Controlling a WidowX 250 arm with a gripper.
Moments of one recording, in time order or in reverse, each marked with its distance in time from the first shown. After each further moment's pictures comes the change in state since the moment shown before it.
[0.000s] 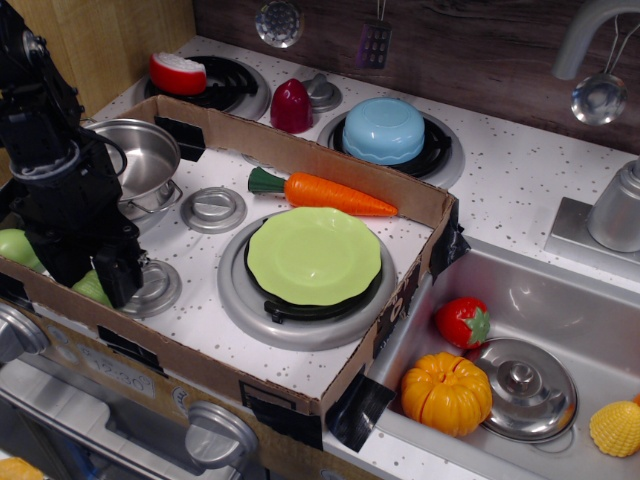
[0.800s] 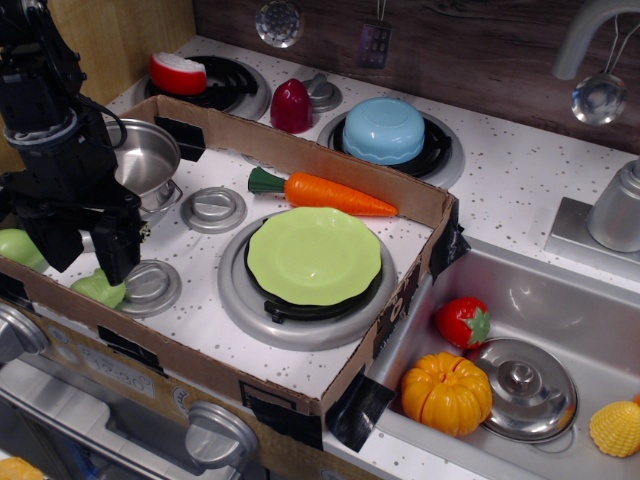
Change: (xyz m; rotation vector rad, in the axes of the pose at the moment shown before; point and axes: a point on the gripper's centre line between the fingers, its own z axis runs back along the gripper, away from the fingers) arm 0.001 -0.004 0.024 0.027 0.015 0.074
